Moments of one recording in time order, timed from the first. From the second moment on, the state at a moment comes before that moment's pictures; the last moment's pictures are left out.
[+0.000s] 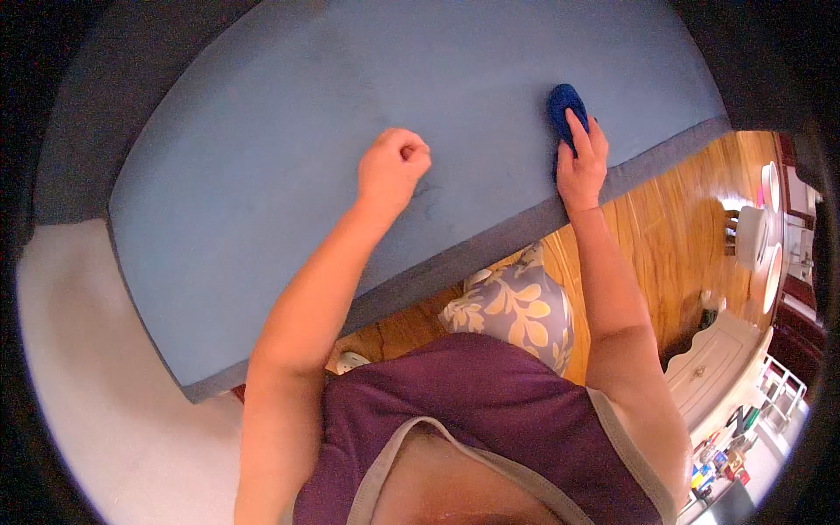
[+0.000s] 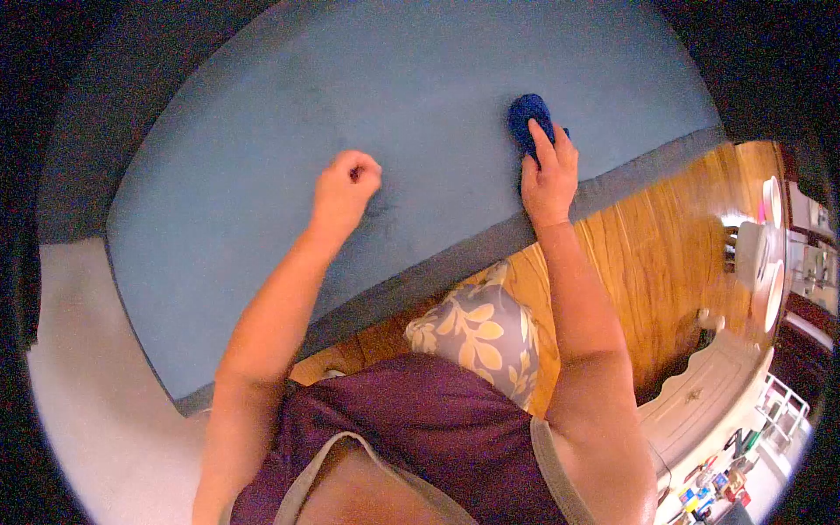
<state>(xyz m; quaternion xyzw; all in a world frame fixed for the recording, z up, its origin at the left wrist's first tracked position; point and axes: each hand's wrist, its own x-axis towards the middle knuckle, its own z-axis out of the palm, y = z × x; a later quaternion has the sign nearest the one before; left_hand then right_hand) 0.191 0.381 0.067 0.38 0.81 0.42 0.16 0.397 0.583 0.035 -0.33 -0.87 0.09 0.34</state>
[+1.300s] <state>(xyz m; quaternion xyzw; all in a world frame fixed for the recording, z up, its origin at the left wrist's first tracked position) 0.103 0.177 0.035 0.23 0.96 0.09 -0.16 0.240 0.526 0.118 -0.06 -0.95 0.08 0.30</state>
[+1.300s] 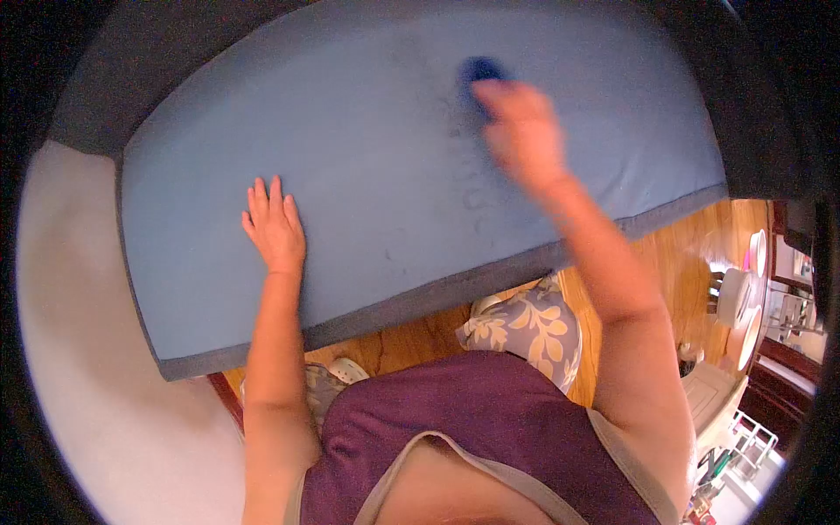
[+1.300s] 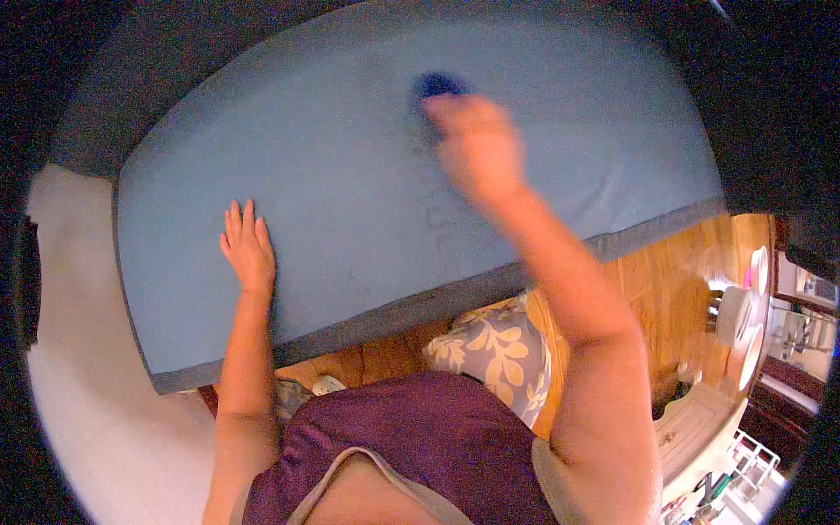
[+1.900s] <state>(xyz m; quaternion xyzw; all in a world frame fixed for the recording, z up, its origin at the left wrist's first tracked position) 0.118 0.195 0.063 0.34 0.89 0.20 -0.22 0.366 0.693 0.106 -0.44 -0.89 -0.09 0.07</state>
